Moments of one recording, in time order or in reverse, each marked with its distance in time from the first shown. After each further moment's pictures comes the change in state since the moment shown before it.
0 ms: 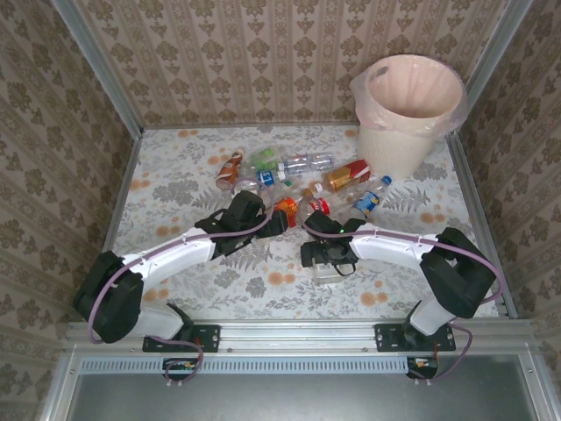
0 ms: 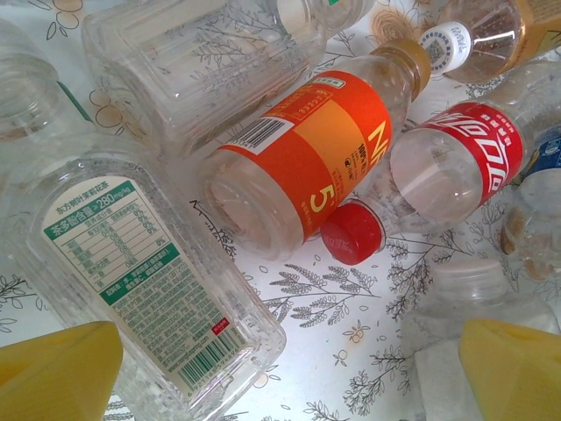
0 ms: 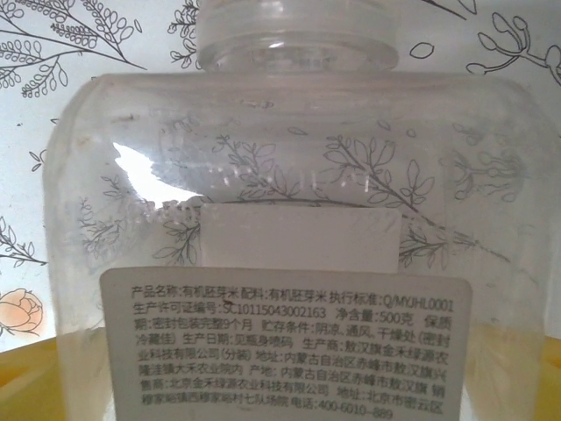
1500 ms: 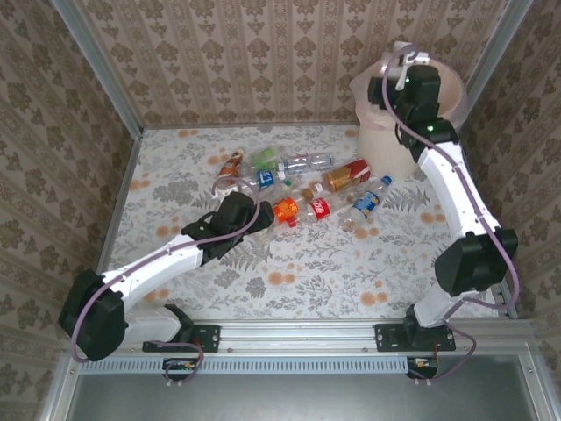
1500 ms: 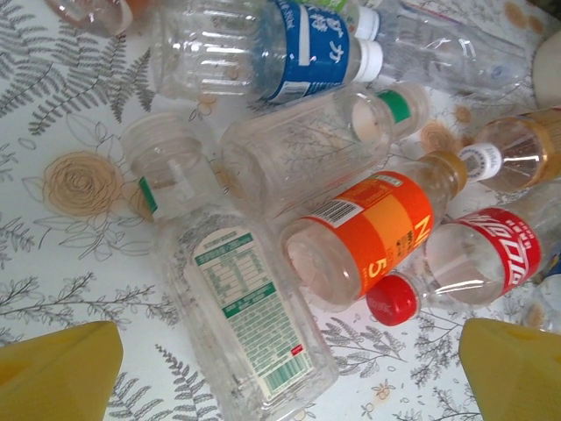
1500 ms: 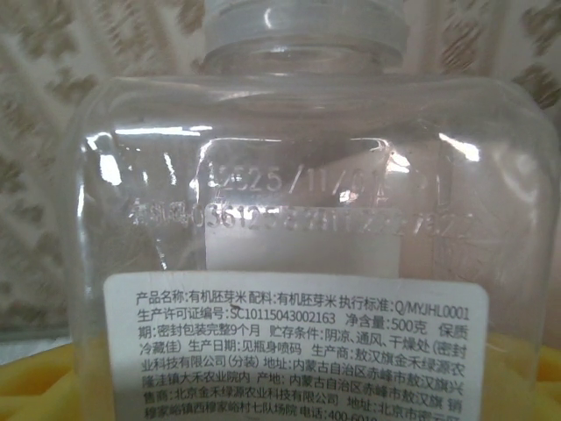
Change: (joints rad) left arm 0.006 -0.135 -0.025 -0.075 -0.212 -0.114; right arm -0.691 0.098 0.884 0.266 0.035 -0.551
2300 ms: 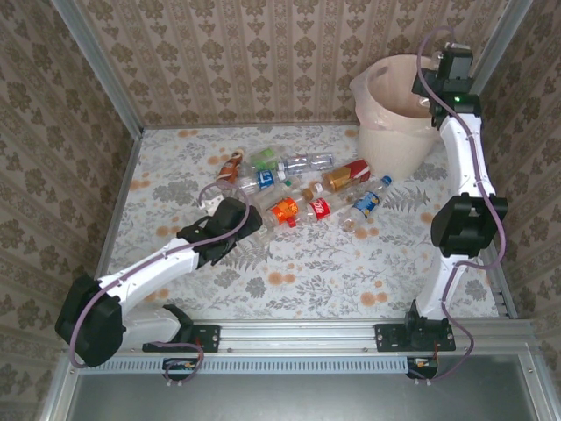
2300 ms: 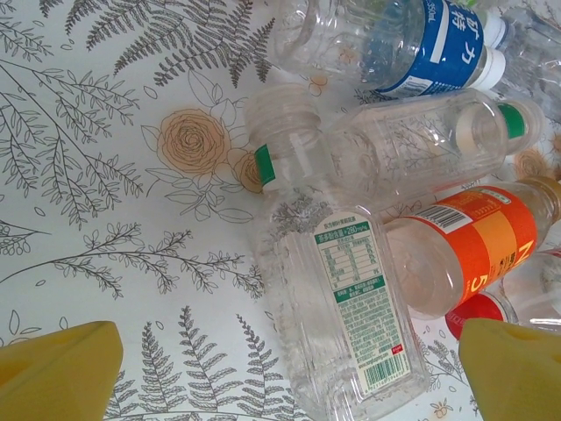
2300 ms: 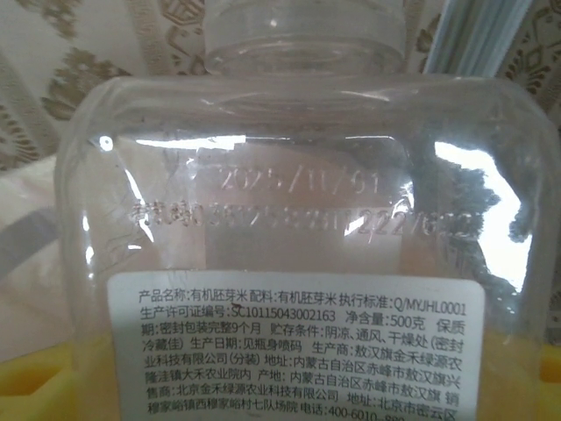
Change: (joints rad) left arm 0.034 -0.035 -0.043 -0.098 -0.055 -0.151; right arm -0.228 0.314 0.361 -0.234 0.093 -0.061
